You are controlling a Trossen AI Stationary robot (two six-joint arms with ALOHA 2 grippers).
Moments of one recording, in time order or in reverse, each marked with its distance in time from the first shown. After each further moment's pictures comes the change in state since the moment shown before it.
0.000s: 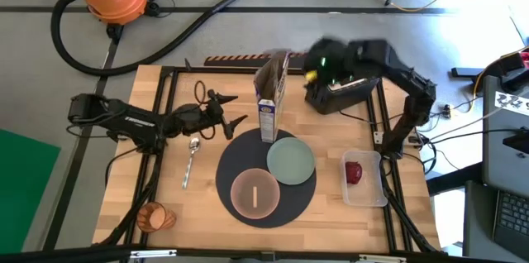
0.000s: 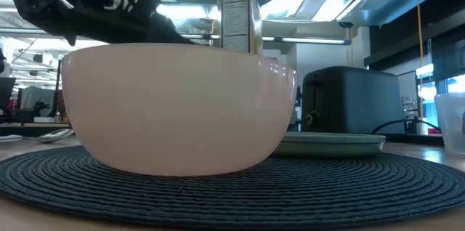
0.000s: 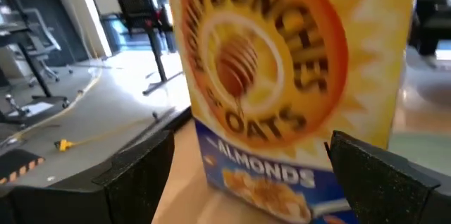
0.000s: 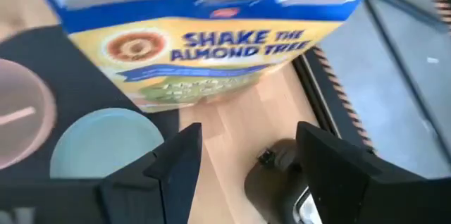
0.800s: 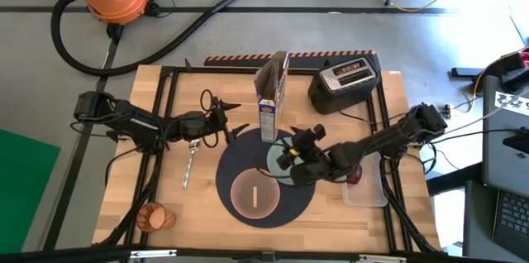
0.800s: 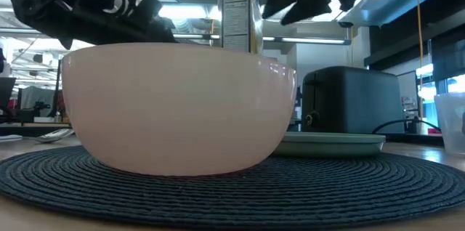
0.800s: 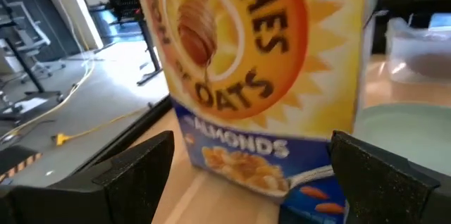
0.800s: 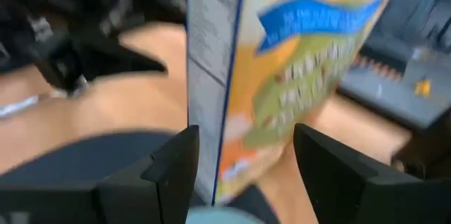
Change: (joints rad) left arm -0.078 0.069 -0.002 0.011 -0.065 0.003; right arm 0.559 -0.072 -1.057 1.075 0.836 0.714
